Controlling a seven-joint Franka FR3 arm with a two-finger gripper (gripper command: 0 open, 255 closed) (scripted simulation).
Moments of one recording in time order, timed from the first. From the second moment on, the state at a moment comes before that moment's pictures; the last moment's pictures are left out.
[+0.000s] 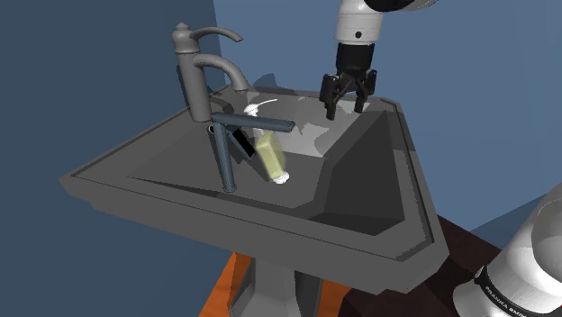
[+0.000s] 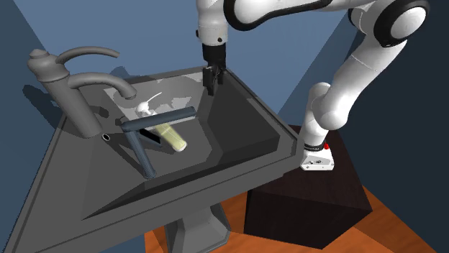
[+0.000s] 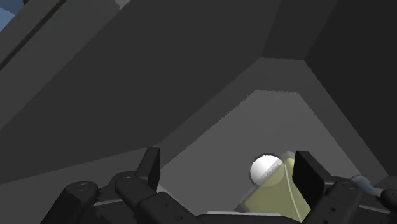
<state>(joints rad) 0.00 -0.34 0.18 -2.05 0.09 1.70 0.31</state>
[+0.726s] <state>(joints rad) 0.01 0.09 0.26 -1.70 0.01 1.79 0.63</state>
